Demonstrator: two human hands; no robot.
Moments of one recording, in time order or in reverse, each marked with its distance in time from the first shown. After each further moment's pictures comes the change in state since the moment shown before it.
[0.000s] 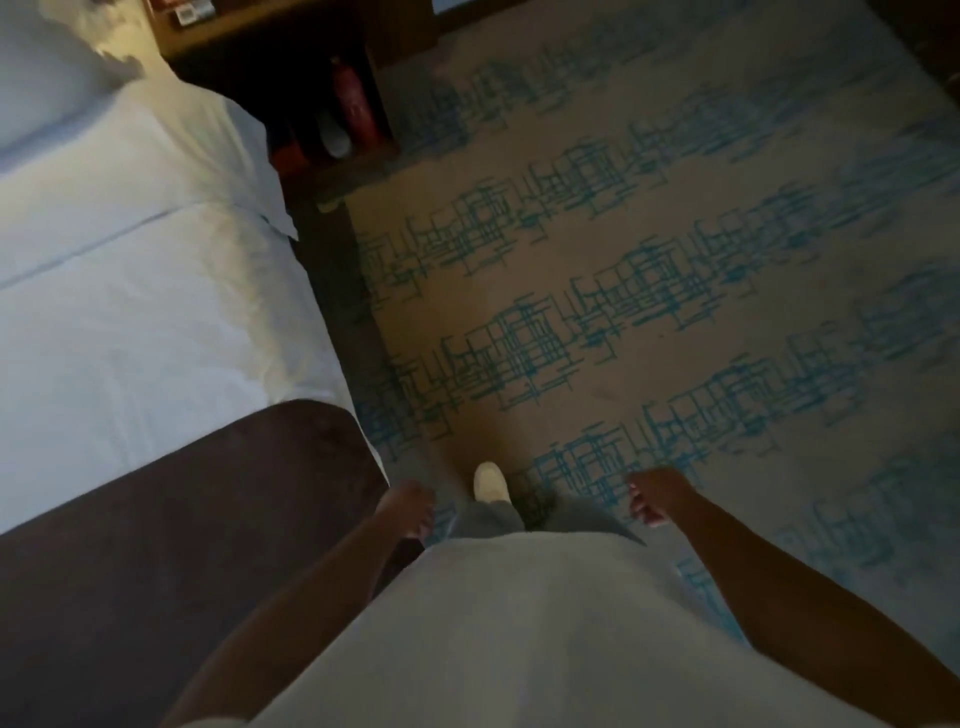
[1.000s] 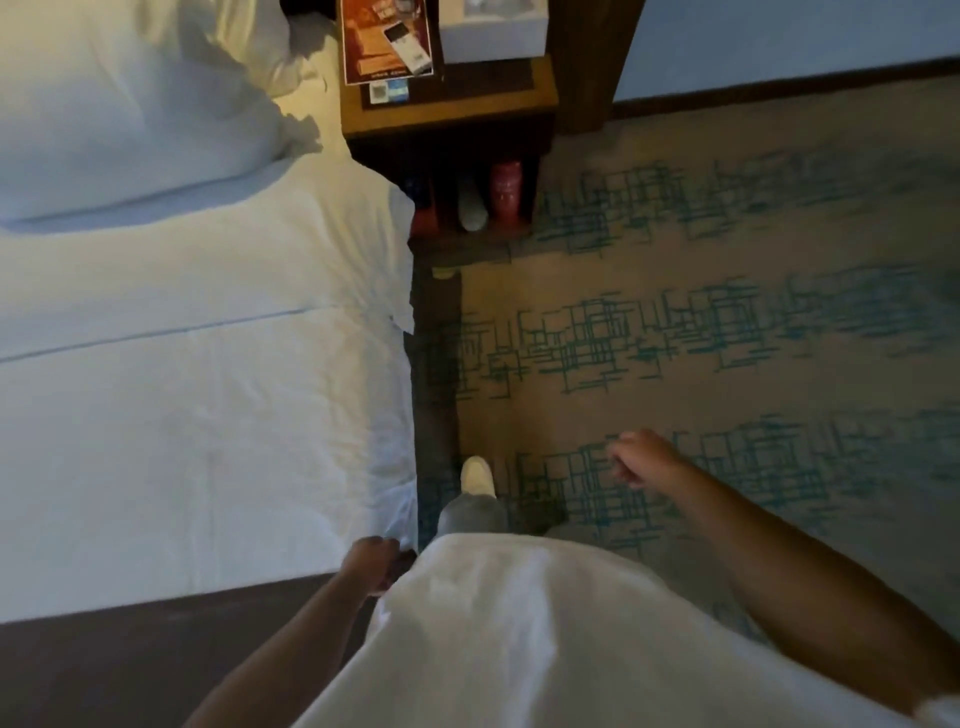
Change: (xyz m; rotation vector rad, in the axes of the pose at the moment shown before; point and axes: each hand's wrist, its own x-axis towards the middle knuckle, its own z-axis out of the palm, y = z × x) left_hand 0.047 0.130 -0.299 -0.499 0.241 -0.107; right_hand -0.015 -0.540 0.105 -0.519 0.013 -0.424
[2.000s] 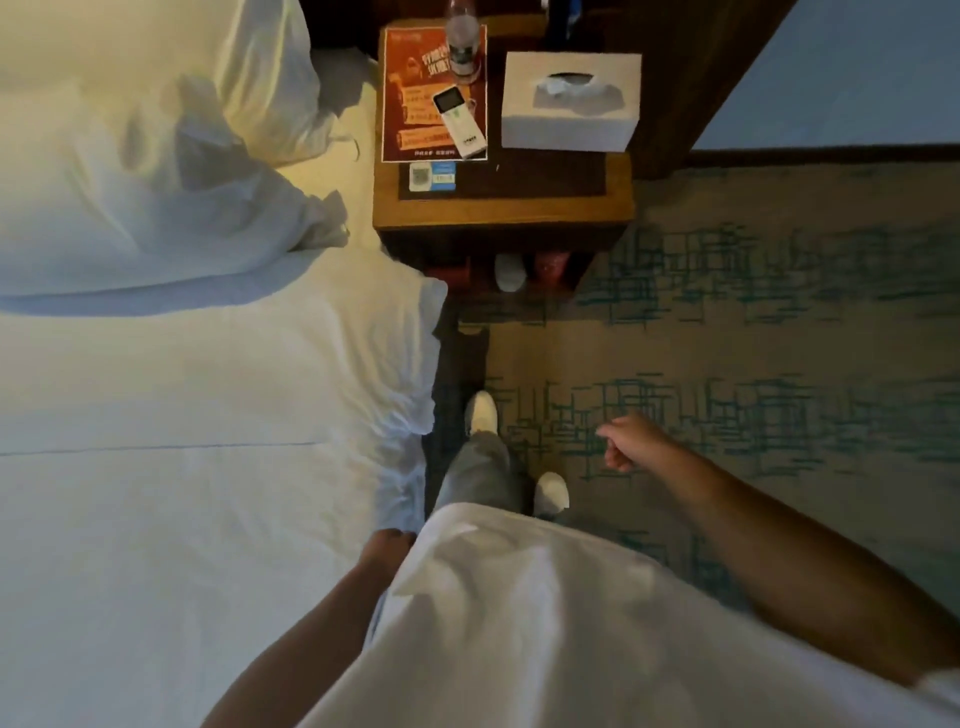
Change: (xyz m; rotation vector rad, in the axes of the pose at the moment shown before) left_hand 0.053 0.331 -0.078 0.204 0.060 -0.068; right_hand 0.183 -0.325 -0.119 -0.129 -0.126 -0.003
